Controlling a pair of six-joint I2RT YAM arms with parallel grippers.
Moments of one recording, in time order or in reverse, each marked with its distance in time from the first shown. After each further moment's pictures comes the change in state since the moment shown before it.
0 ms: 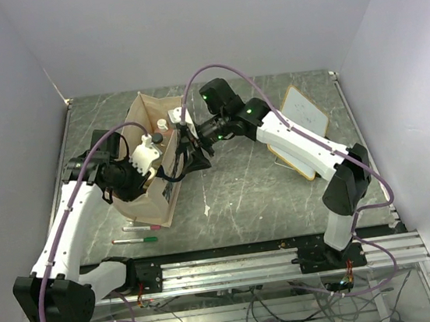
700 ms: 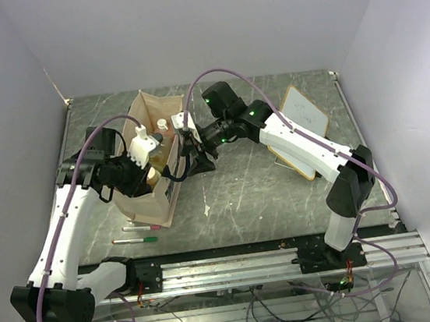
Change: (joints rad) left arm 0.000 -0.030 0.045 0.023 0.115 -0.121; right arm 0.000 -0.034 -0.051 -0.030 0.045 -0.055
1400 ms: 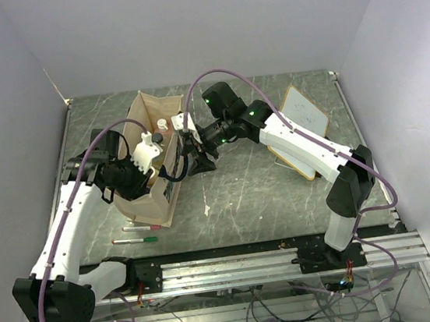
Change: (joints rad) left arm 0.000 0.018 -0.034 -0.013 -0.013 0.083; right arm 0.000 0.000 -0.002 -0.013 0.024 -0.027
